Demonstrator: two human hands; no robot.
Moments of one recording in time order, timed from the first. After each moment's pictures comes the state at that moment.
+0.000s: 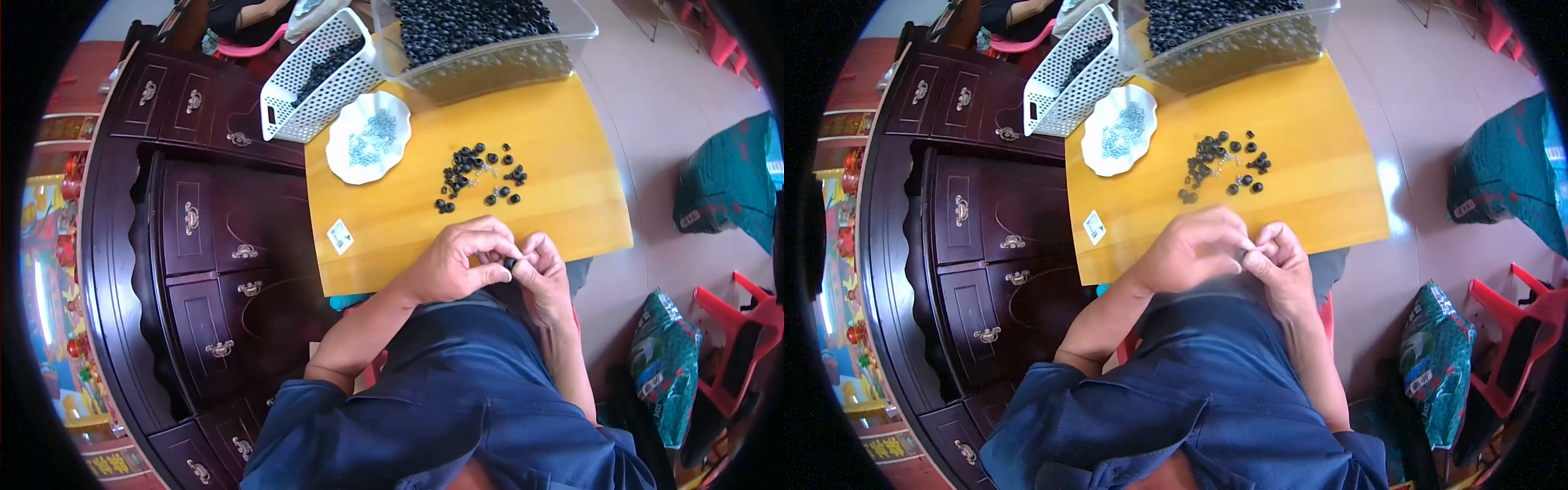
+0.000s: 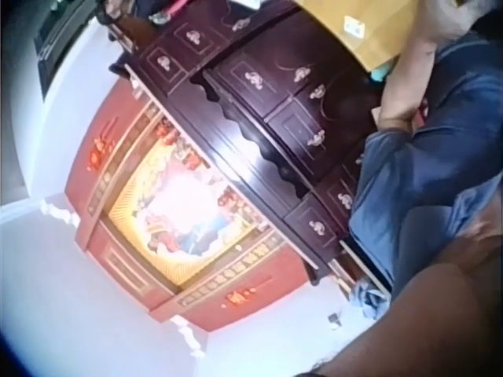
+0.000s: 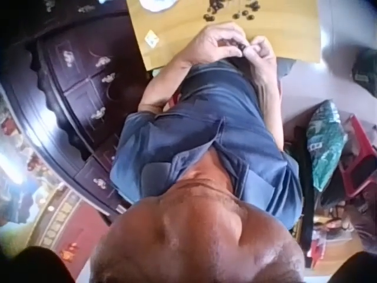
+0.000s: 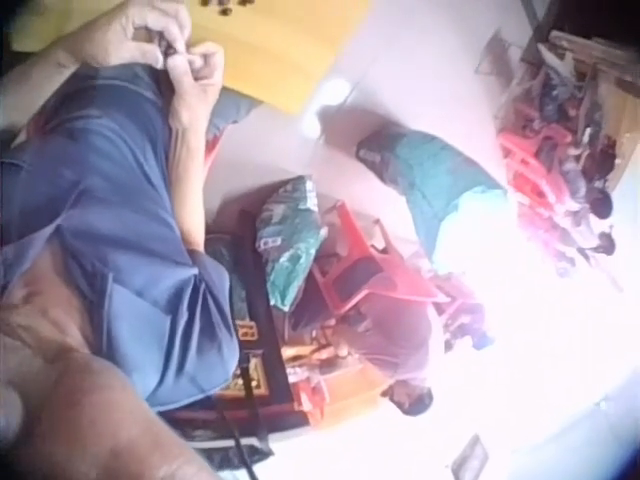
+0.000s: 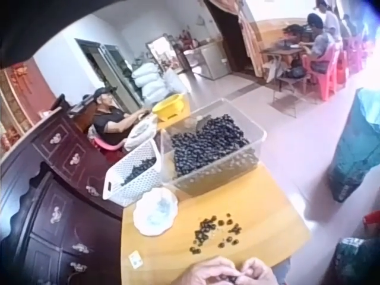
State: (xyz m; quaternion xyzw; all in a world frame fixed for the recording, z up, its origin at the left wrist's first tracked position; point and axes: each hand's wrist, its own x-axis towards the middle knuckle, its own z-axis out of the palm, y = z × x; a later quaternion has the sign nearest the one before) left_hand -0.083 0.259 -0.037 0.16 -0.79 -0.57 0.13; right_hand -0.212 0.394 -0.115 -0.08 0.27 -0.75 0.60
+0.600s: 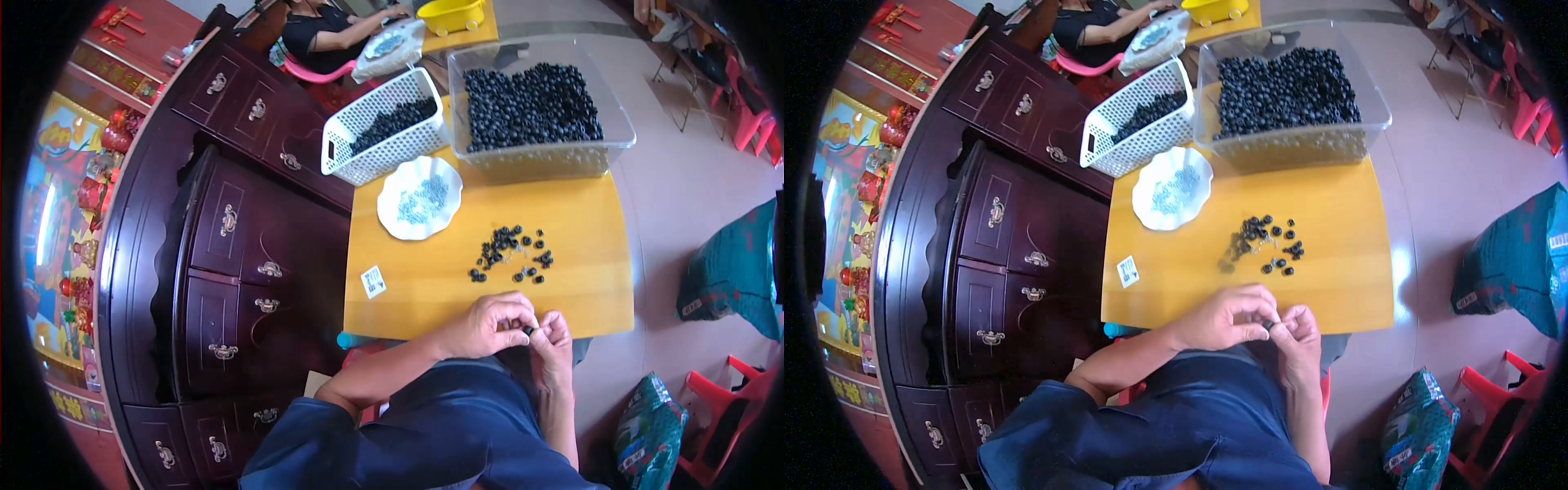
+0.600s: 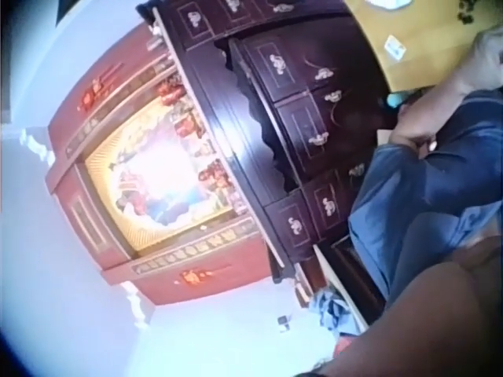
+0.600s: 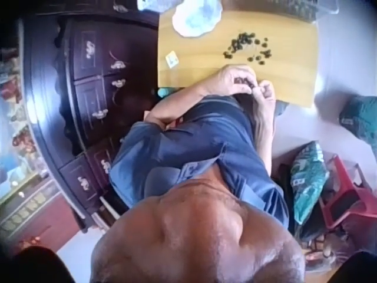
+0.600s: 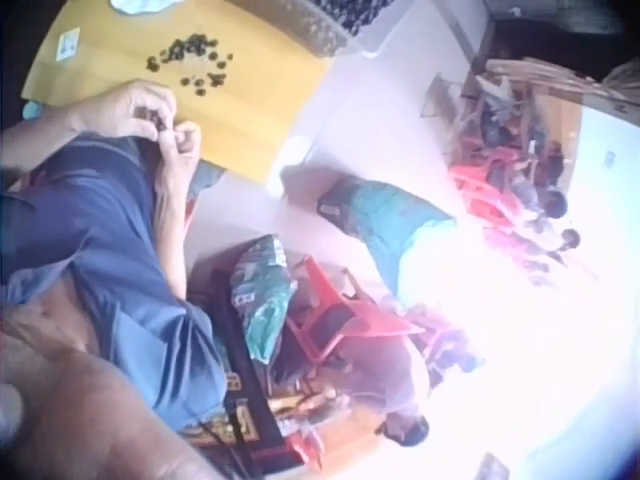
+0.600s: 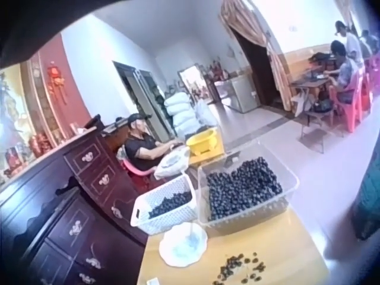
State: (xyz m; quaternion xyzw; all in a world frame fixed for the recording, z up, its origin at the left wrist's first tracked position) left_hand -0.083 0.259 -0.044 0.19 -0.77 -0.59 0.11; right_hand -0.211 0.390 -0.121 -0.06 0.31 -0.75 0.58
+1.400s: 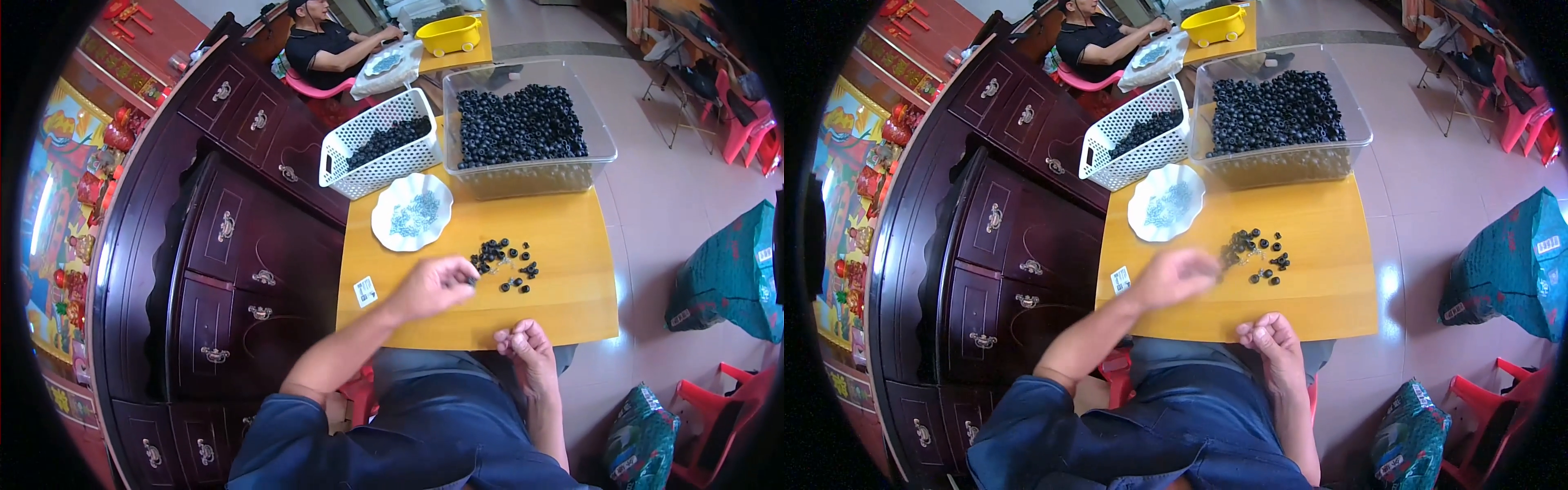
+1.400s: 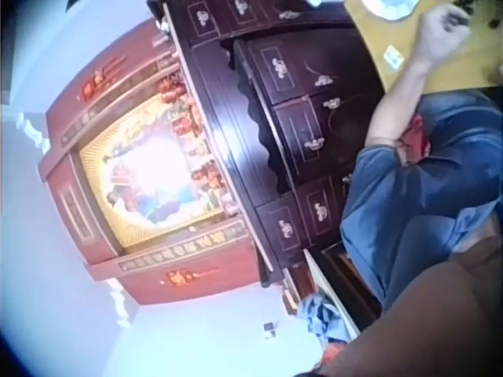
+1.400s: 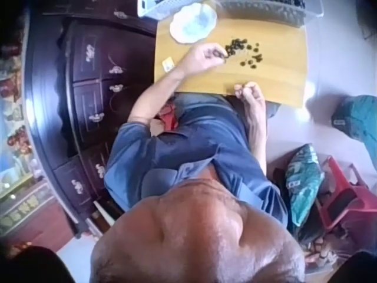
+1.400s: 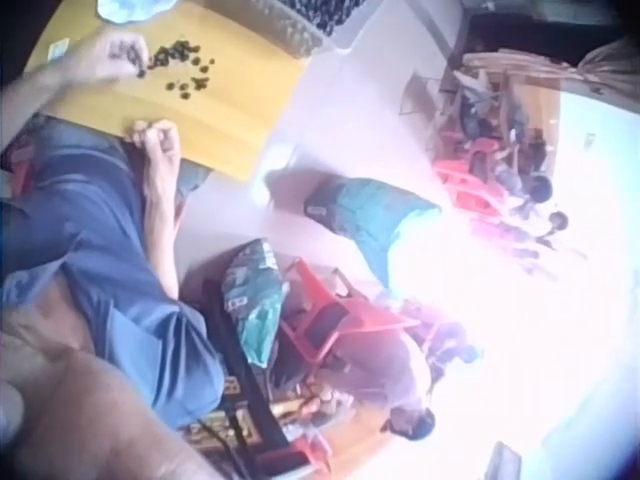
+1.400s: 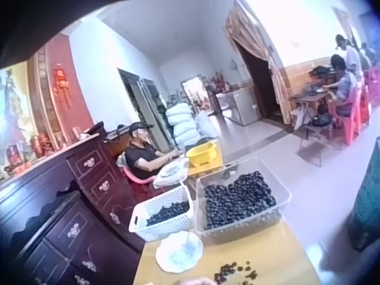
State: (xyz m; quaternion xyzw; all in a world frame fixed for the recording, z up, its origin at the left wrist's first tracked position) left_hand -0.050 0.199 -0.022 0.34 -0.73 -0.58 0.14; right_hand -0.215 0.391 -0.105 -0.09 0.30 -0.70 0.65
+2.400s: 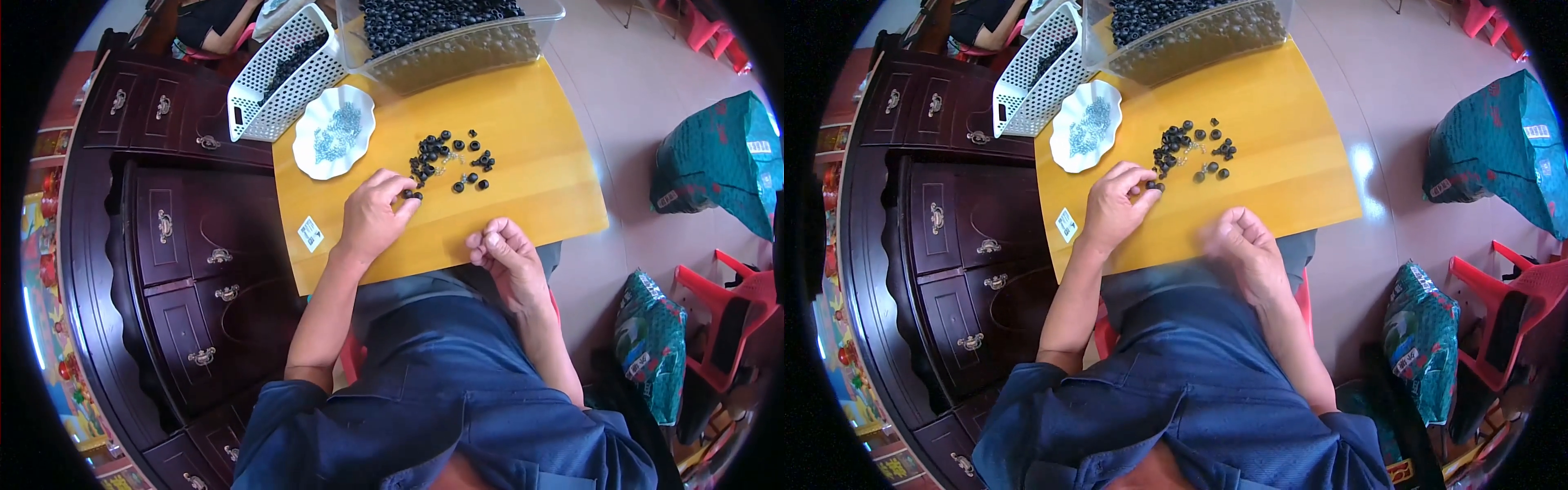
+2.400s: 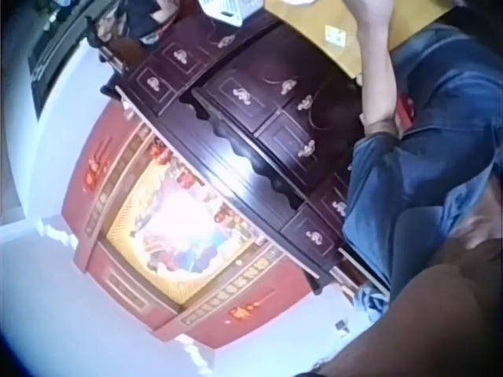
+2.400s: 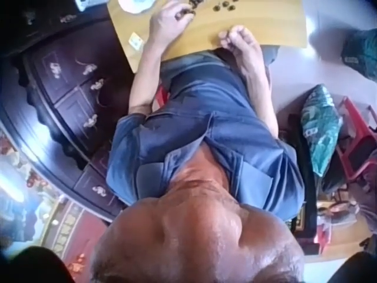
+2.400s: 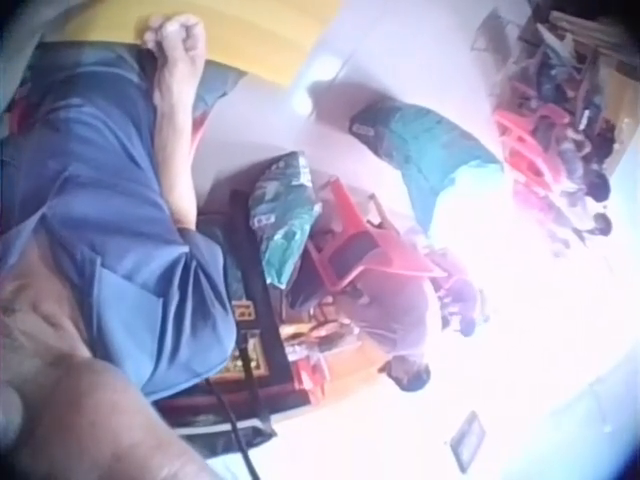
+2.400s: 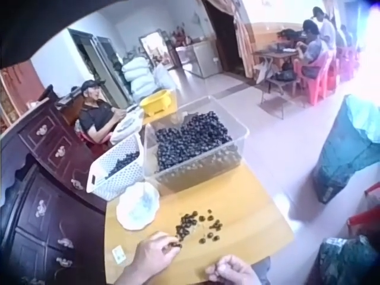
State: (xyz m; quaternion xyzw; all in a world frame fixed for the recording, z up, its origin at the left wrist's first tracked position) left_hand -0.053 0.206 -0.064 0.37 -0.89 -0.22 0.16; right_hand -0.216 0.390 -0.118 -0.05 0.24 -0.72 0.64
